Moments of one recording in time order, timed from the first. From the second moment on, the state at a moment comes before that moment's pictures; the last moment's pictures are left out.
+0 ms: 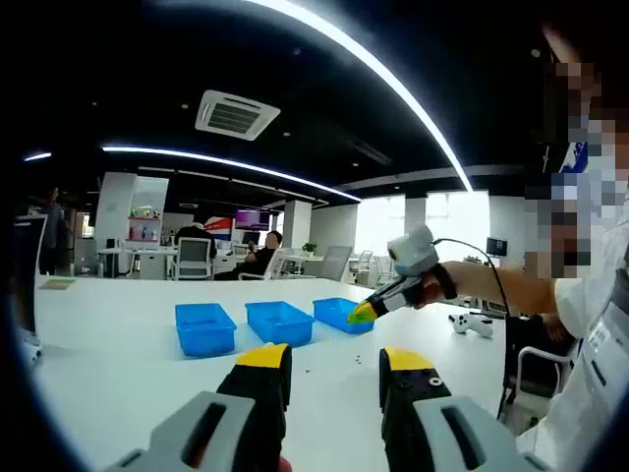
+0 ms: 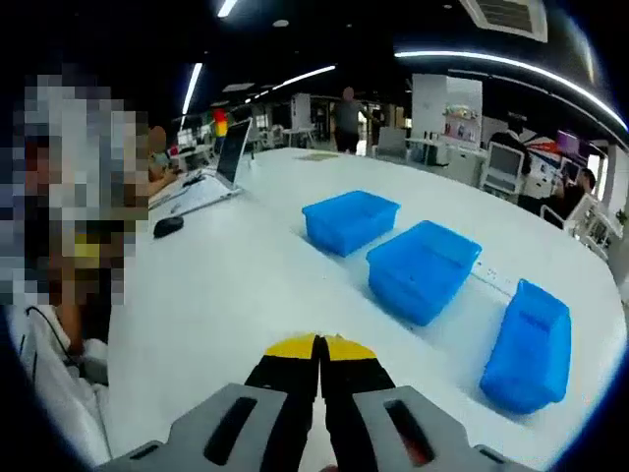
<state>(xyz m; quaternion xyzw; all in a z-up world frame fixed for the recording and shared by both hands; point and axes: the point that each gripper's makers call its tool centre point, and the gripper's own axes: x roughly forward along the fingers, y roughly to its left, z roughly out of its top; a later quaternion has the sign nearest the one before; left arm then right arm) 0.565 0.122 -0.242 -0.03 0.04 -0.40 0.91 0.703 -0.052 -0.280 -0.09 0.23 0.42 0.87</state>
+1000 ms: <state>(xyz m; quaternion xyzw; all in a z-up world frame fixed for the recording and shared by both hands) 0.567 0.106 -0.253 -0.03 0.06 -0.42 0.91 0.566 -0.137 -0.247 0.02 0.07 0.38 0.92</state>
